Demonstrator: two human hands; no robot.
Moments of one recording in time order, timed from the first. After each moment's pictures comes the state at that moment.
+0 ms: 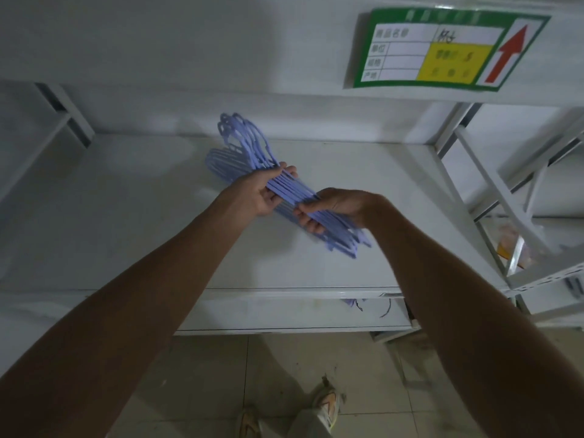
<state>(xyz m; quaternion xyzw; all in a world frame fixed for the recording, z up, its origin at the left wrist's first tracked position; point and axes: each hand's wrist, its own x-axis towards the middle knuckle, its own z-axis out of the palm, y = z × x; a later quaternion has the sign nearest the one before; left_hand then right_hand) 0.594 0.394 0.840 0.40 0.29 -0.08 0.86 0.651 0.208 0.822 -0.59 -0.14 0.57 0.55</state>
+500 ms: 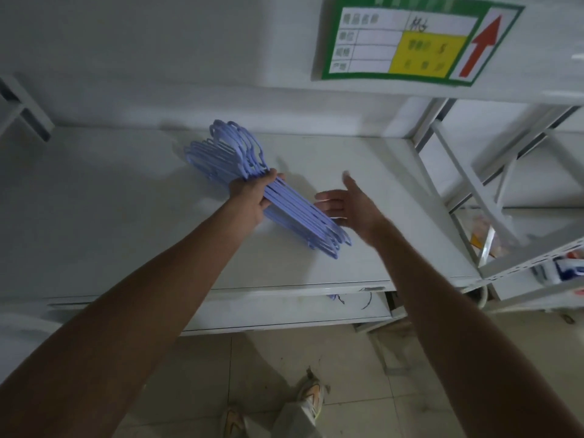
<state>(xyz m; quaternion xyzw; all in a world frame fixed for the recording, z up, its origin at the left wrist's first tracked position) 0.606 0.357 0.806 0.46 0.30 0.03 0.84 0.655 0.140 0.792 -0.72 0.02 0.32 0.61</state>
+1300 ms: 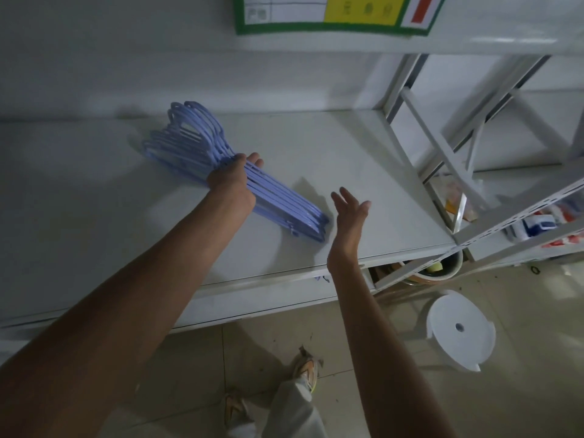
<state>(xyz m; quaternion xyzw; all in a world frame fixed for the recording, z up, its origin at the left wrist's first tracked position) 0.617 0.316 0.820 0.35 0.35 0.05 0.87 0.572 0.127 0.730 -0.64 0.14 -0.02 0.76</state>
